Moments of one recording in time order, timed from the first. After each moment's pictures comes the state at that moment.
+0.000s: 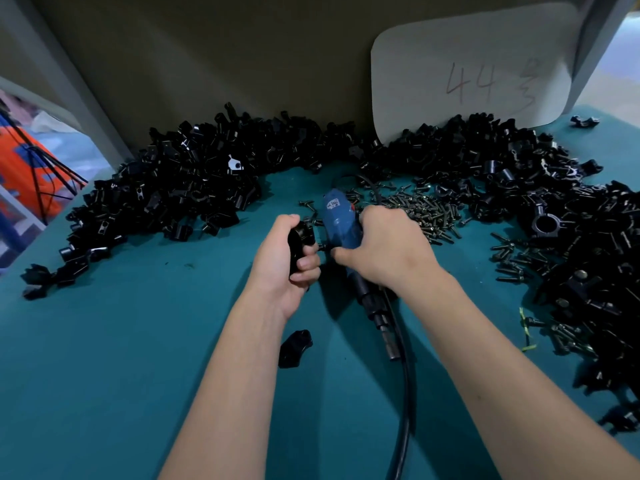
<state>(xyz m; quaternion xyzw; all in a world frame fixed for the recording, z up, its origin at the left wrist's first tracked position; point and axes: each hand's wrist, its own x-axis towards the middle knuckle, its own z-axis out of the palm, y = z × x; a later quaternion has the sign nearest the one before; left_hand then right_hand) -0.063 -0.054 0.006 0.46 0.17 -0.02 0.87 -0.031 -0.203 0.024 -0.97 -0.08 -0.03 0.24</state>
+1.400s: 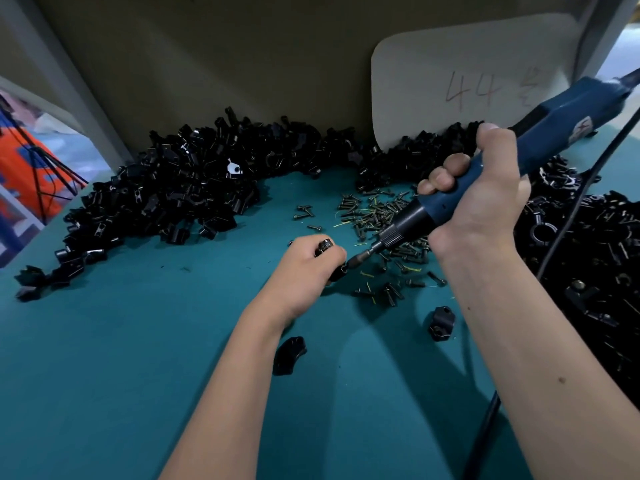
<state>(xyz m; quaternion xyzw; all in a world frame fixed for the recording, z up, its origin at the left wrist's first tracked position) -0.063 -0.062 -0.001 0.80 0.00 -0.02 0.59 -0.028 -0.242 0.076 -0.36 0.03 -0.17 0.92</state>
